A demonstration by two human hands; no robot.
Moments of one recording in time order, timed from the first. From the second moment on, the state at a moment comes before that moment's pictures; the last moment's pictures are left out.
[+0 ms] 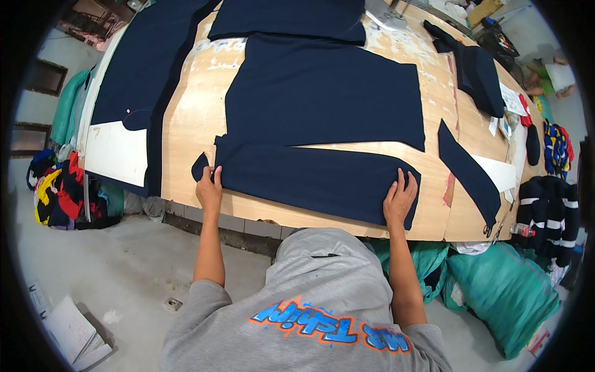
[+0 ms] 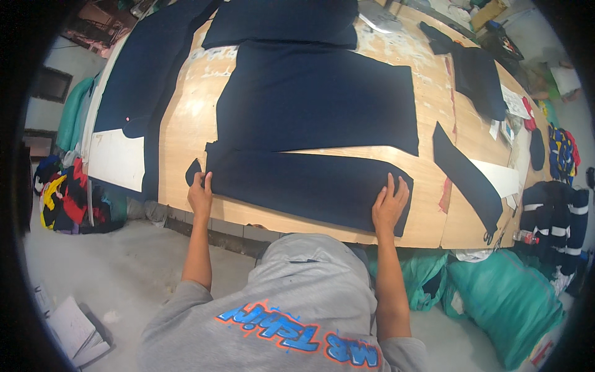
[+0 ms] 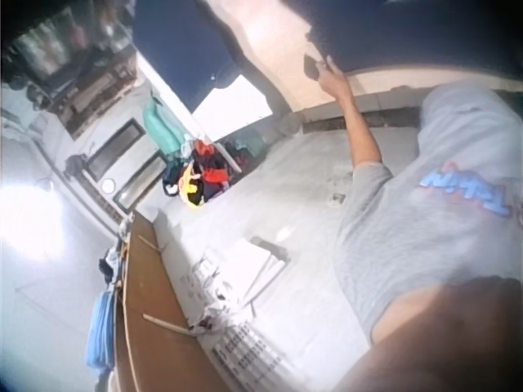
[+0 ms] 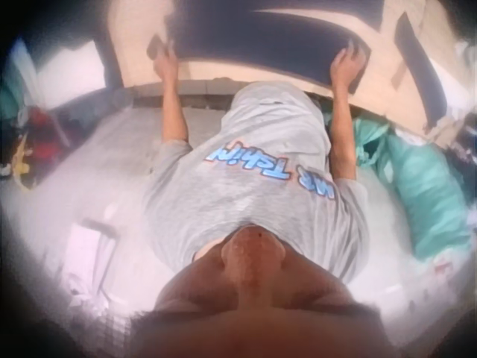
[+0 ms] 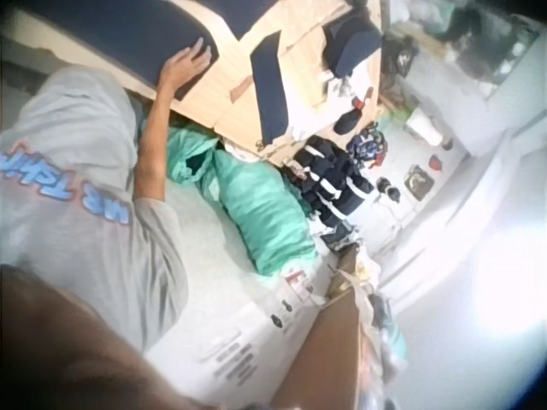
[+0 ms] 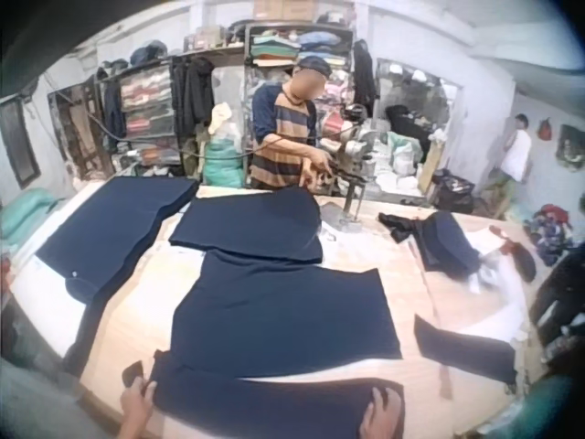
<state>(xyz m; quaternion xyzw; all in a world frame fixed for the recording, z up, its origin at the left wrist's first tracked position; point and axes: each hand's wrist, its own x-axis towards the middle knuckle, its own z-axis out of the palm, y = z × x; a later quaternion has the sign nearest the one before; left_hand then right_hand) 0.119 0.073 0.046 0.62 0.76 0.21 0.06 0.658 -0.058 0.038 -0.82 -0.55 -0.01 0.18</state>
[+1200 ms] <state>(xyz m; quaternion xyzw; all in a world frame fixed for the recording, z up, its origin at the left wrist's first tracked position) 0.286 0.049 0.017 0.77 0.63 0.01 0.06 0.681 -0.100 0.027 -0.71 -0.67 0.04 0.21</state>
